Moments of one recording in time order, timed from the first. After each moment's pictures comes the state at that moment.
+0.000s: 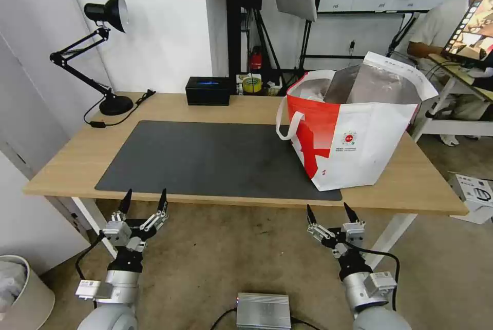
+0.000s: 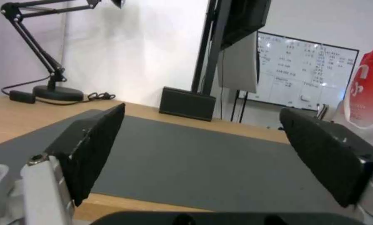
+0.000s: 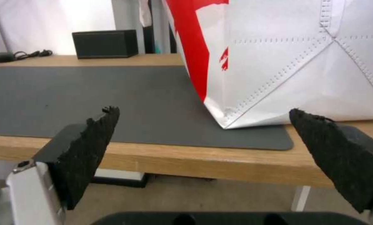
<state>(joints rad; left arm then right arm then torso) 1.63 -1.21 -0.55 -1.99 -0.50 -0.46 0.03 -1.59 1.00 0.23 2.08 0.34 0.20 0.39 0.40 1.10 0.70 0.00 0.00</state>
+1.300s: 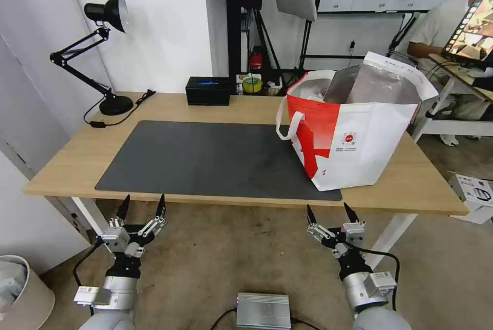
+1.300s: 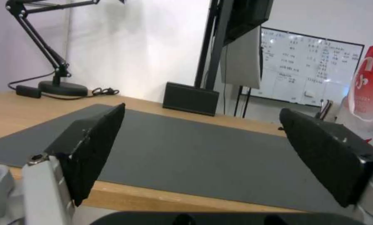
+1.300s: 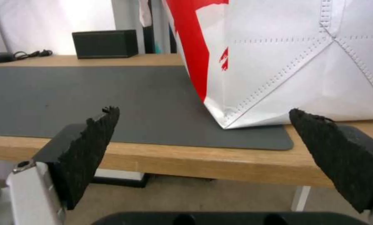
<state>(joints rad) 1.65 -1.22 -0.55 -1.98 -0.49 -0.46 0.02 -1.59 1.00 0.23 2.08 0.34 0.20 0.39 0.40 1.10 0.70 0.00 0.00</state>
